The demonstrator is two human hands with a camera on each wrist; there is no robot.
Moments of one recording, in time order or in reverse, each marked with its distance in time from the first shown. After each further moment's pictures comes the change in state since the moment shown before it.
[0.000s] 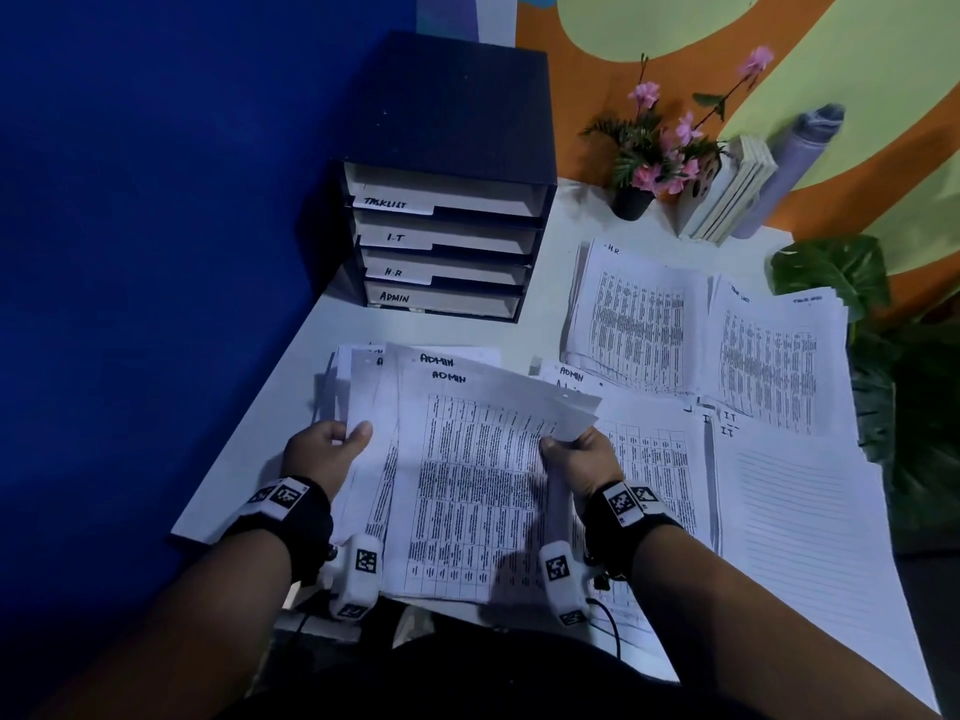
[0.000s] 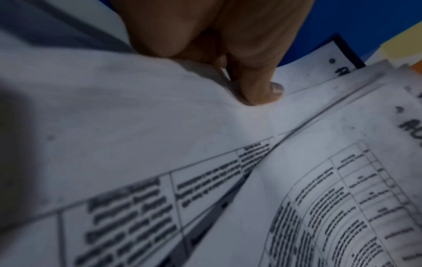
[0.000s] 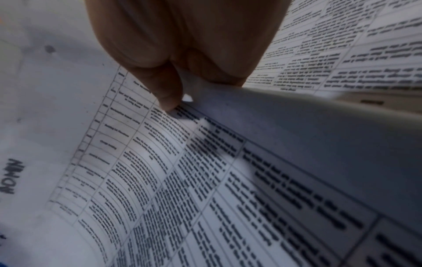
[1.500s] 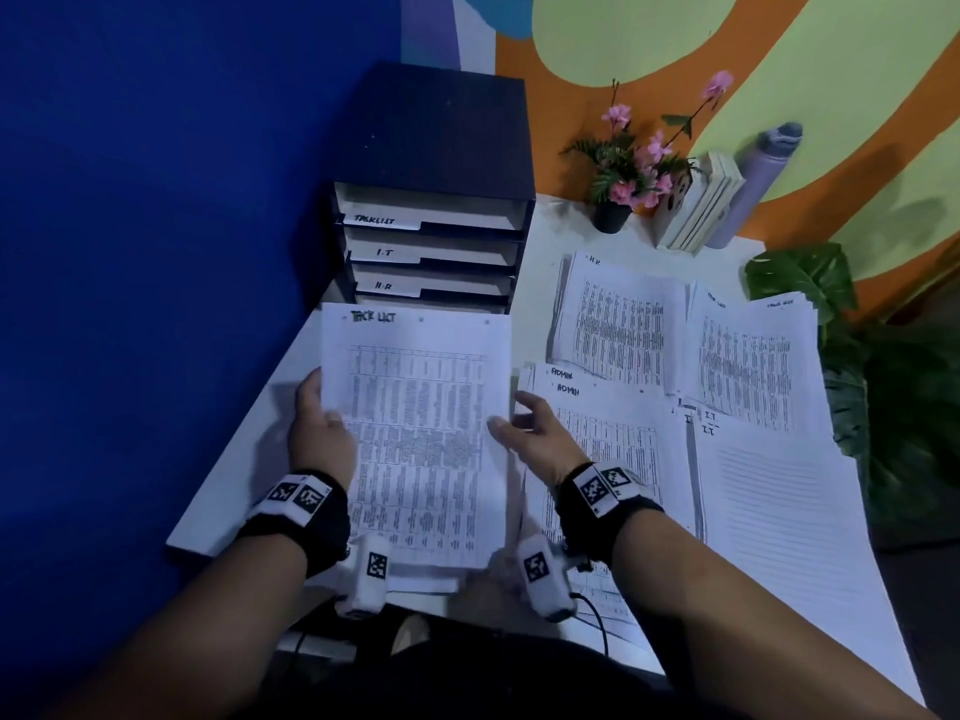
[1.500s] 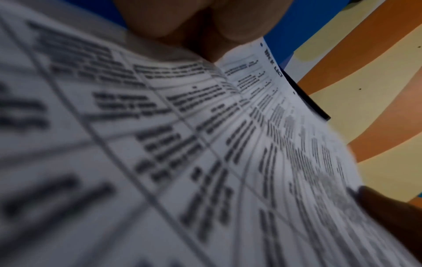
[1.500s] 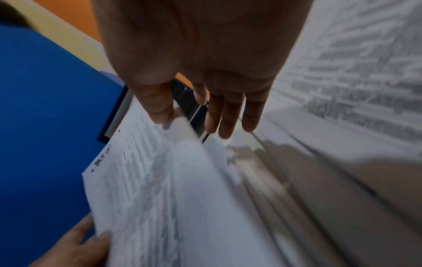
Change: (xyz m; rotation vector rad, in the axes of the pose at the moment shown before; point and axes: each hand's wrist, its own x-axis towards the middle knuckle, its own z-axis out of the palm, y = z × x) left_hand -0.017 0.037 0.006 -0.193 0.190 0.160; right_hand -0.025 -0.042 0.020 -0.277 -0.255 -0.090
